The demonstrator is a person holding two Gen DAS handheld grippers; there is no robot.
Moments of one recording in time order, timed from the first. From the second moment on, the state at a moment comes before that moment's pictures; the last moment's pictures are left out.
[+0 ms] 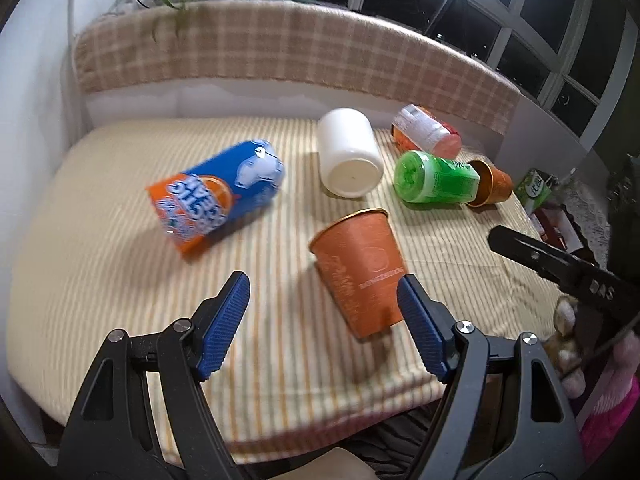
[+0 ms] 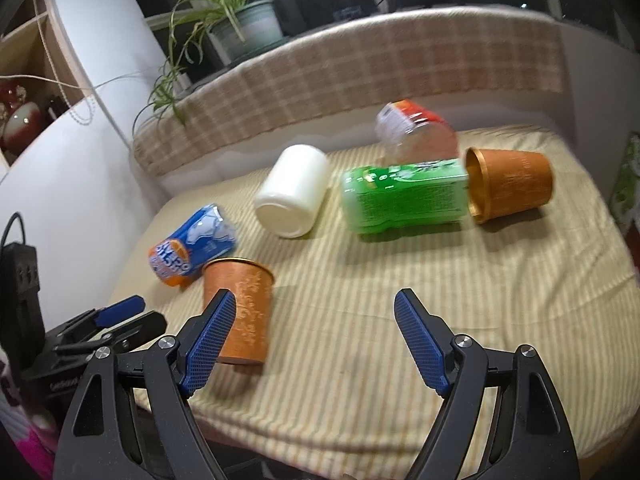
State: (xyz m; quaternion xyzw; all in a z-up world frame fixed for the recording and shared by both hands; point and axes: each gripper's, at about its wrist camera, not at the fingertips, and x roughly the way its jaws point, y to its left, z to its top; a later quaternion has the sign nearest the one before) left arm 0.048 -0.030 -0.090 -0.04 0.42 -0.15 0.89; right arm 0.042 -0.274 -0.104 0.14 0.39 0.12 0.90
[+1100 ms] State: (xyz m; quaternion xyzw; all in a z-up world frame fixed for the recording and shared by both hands) left arm 0.022 0.029 -0.109 -0.07 0.45 -0.10 0.88; right arm 0.142 -0.215 -0.151 0.14 0.58 0.25 0.77
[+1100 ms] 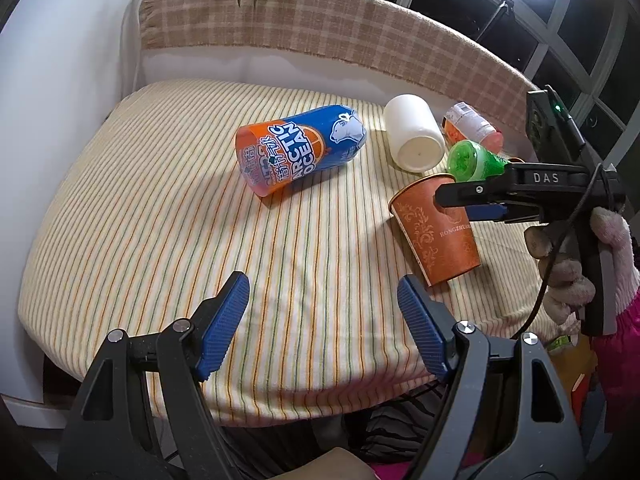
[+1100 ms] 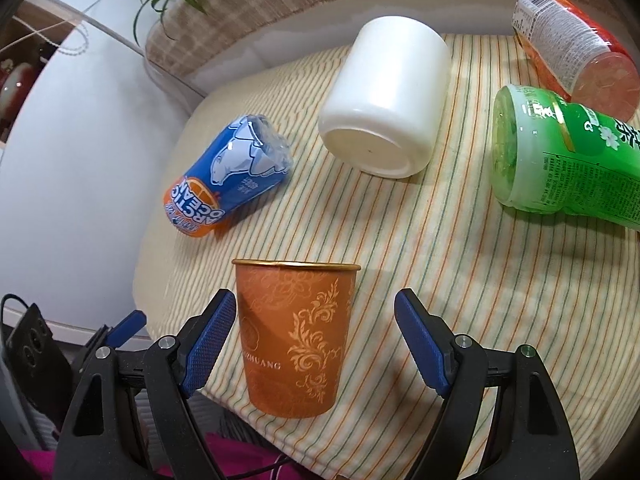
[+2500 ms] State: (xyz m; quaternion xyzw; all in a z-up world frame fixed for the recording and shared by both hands) left arm 0.021 0.016 -0.096 -0.05 0.43 -0.11 0.90; right arm 0.147 -0.185 -0.153 0.12 0.57 0.29 0.76
